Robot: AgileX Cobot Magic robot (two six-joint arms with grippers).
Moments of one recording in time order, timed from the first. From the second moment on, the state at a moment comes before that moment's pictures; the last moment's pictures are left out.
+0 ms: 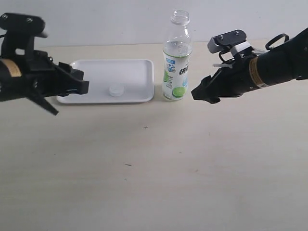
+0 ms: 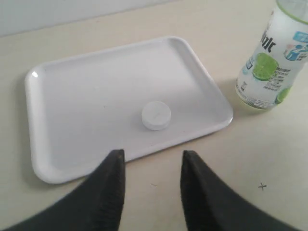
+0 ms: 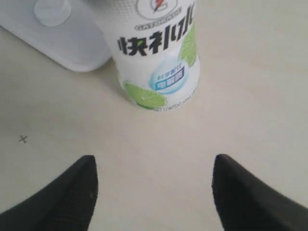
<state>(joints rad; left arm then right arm) -0.44 1.50 -0.68 -0.01 -0.14 -0.05 0.05 1.87 -0.95 -1.74 -0.42 1.52</state>
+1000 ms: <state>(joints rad) -0.44 0.35 -0.01 -0.01 -0.41 -0.08 0.05 1.71 -0.74 -1.70 -0.42 1.52</state>
